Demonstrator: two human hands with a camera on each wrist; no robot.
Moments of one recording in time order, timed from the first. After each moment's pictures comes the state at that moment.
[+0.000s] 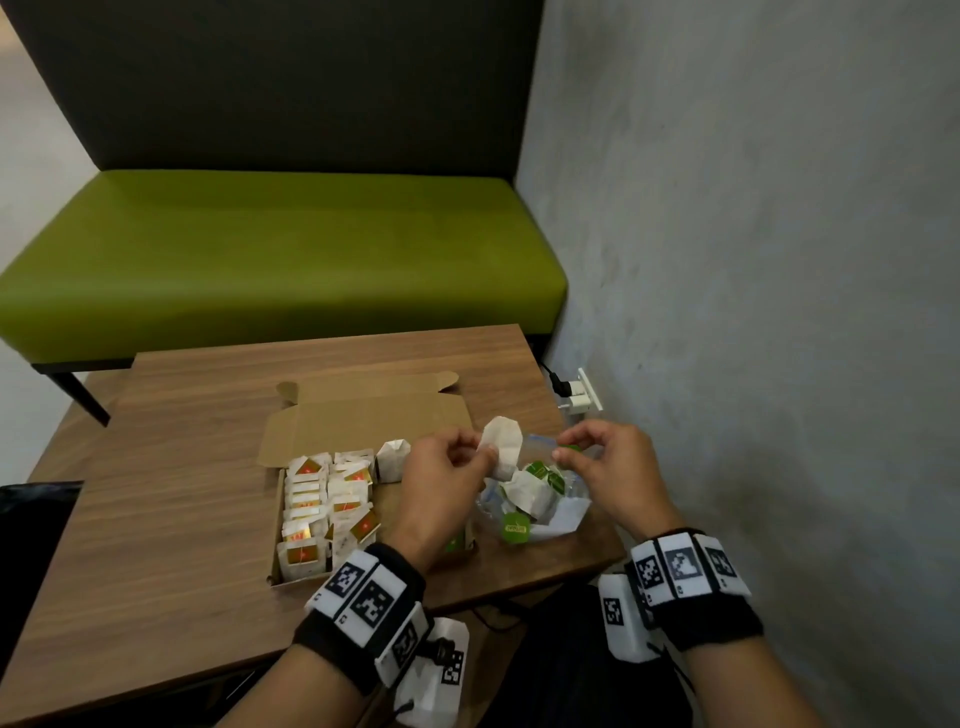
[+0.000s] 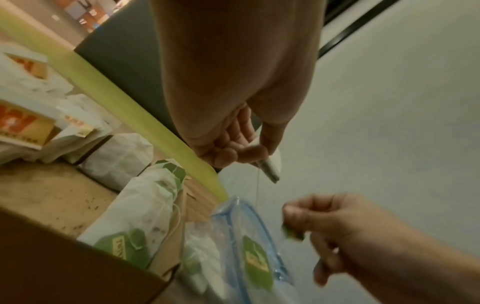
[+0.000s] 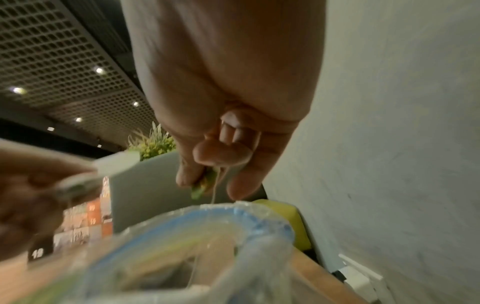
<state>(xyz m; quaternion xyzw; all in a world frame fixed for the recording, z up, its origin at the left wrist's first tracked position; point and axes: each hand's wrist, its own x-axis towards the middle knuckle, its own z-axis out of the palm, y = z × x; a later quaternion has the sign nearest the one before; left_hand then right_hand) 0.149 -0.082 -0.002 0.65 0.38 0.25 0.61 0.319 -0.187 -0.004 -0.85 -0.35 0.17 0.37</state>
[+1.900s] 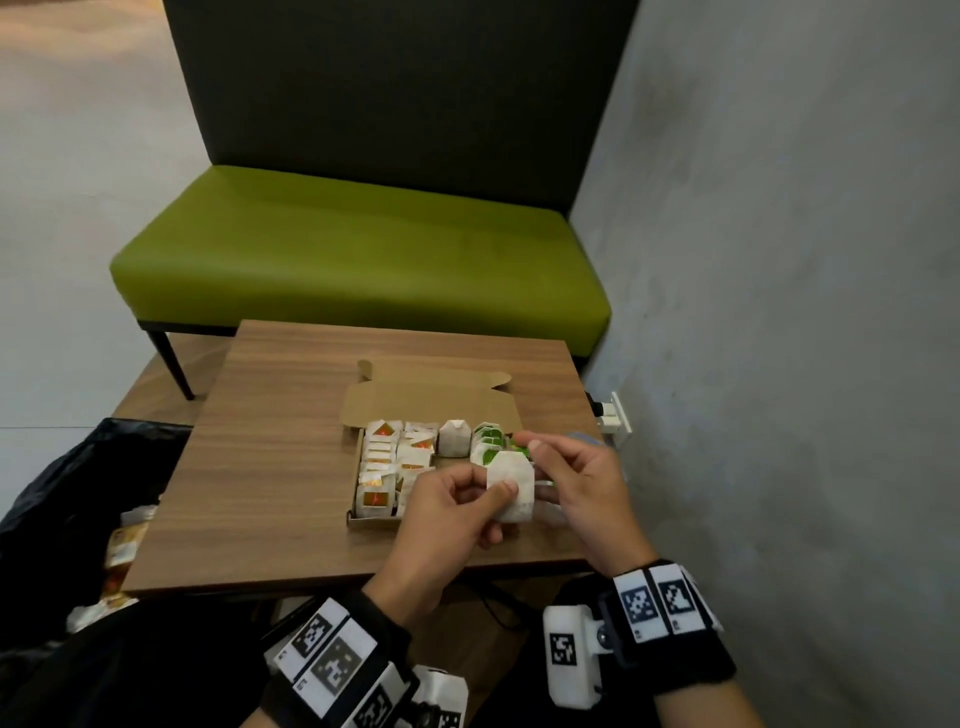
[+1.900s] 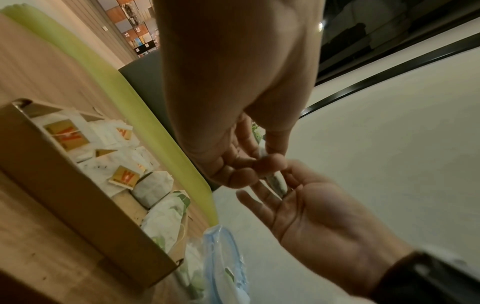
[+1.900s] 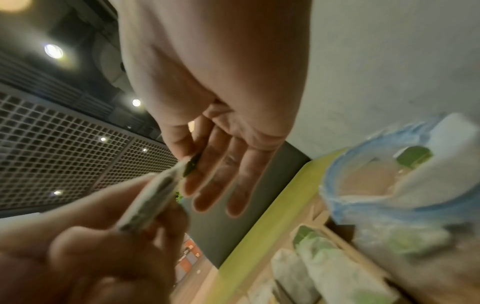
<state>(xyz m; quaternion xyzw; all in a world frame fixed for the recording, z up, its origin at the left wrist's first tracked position) 0.050 -0.128 0.020 0.53 0.34 0.28 0.72 0.196 -0.185 0.036 -0.64 -0.32 0.36 0.60</state>
